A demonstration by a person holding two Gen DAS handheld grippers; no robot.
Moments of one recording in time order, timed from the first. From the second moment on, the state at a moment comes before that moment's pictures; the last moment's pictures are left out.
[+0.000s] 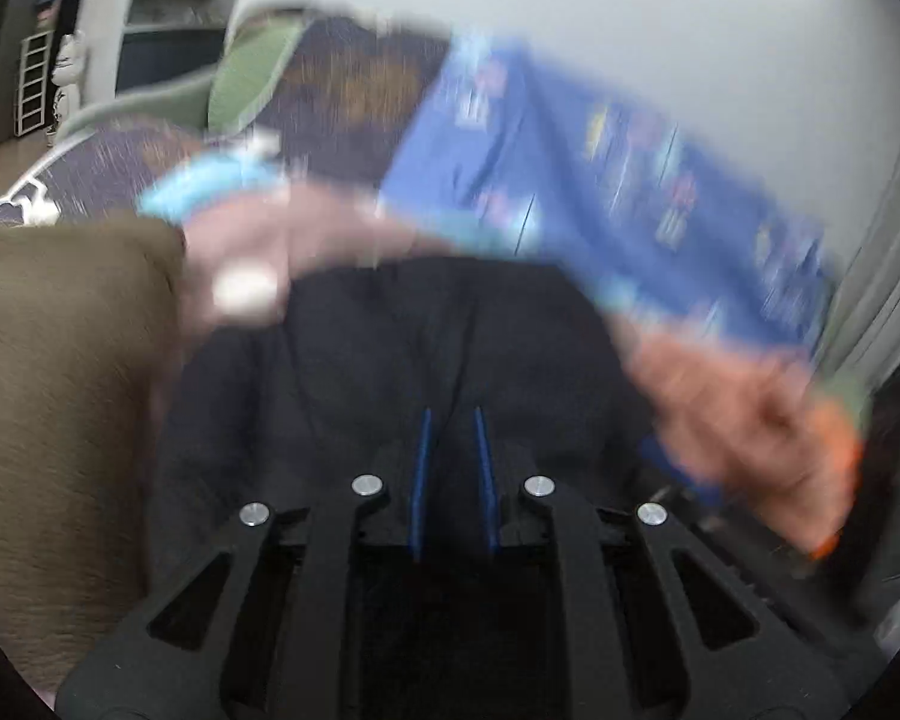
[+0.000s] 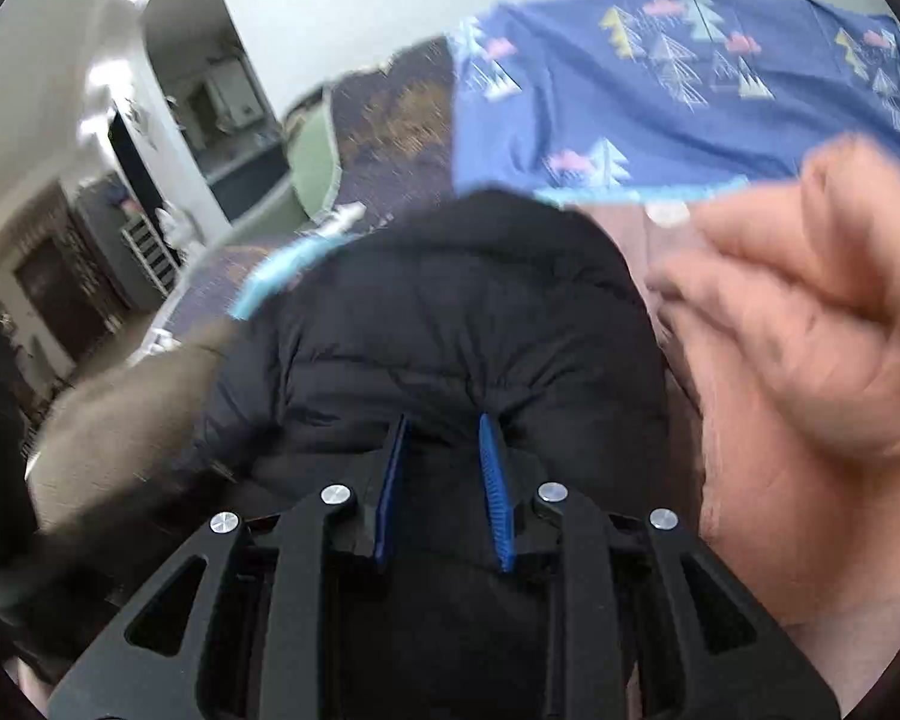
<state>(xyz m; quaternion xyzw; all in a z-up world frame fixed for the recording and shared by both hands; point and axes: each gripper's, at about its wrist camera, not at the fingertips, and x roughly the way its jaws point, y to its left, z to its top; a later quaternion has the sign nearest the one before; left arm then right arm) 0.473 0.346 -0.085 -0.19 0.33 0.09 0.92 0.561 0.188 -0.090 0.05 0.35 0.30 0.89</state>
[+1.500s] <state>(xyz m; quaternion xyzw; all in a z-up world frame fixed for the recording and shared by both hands) 0.315 0.288 0.091 -0.09 0.23 0.22 0.94 0.455 0.134 0.035 -0.03 0.34 0.31 0.89</state>
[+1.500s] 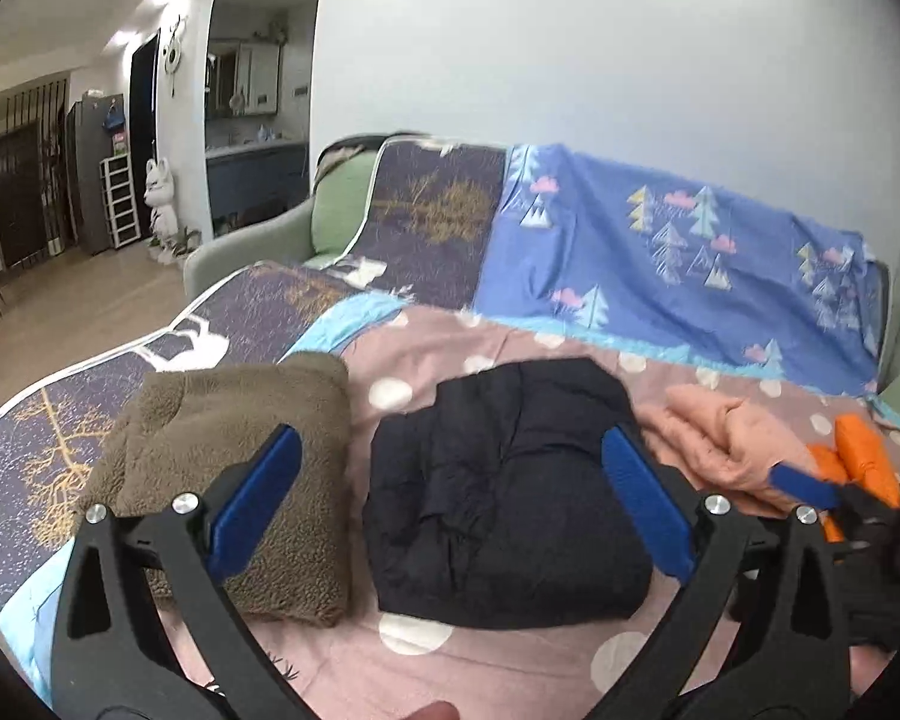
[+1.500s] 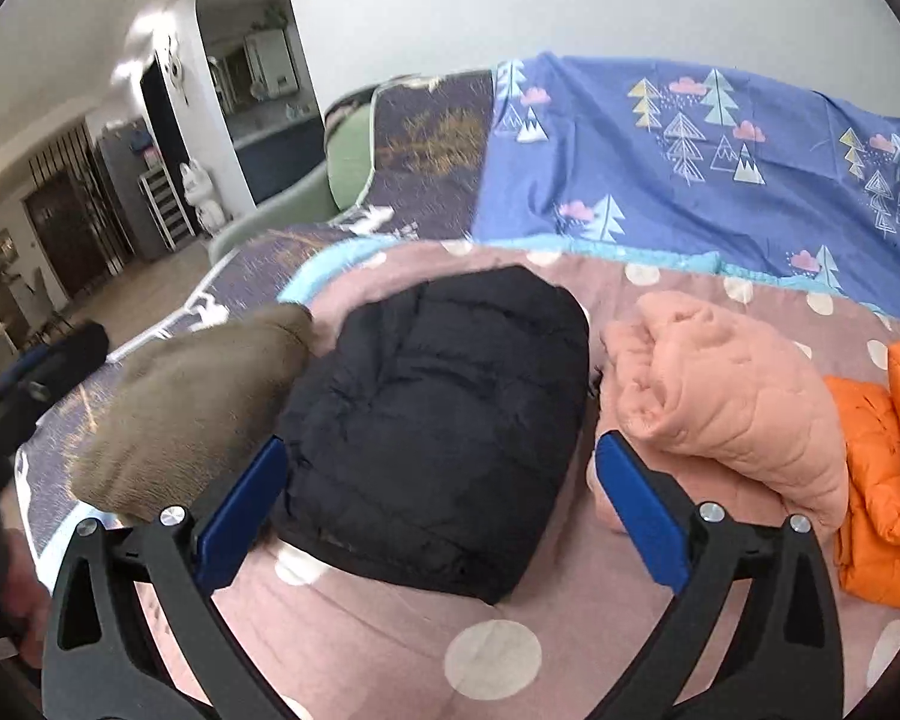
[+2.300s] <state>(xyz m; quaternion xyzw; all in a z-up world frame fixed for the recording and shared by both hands) 0.323 0.285 0.085 -0.08 0.26 0.22 0.94 0.452 0.128 0.043 -0.02 0.33 0.32 0.89</state>
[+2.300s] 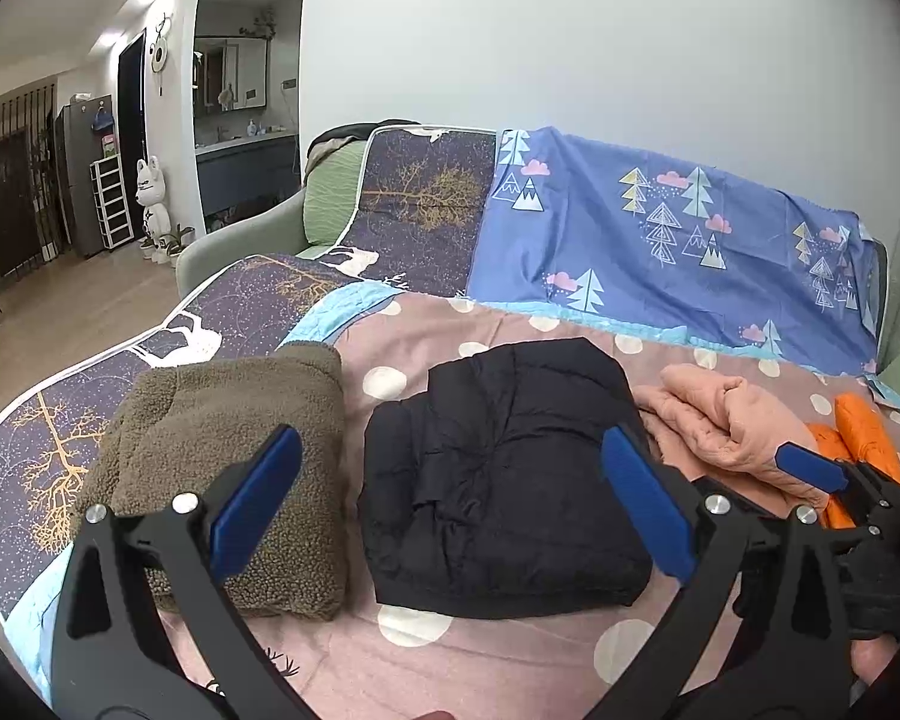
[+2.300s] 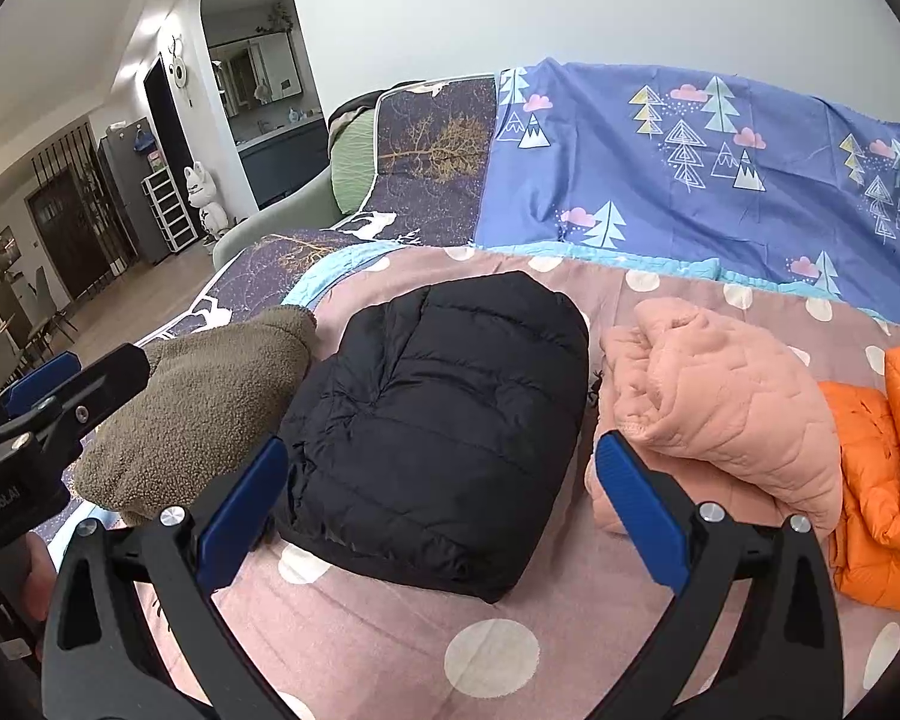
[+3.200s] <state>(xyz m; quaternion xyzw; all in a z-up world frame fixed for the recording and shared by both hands) 0.326 0.284 0.082 -0.08 0.26 0.21 0.94 0.452 0.131 0.042 -0.02 0.33 0.33 0.89</state>
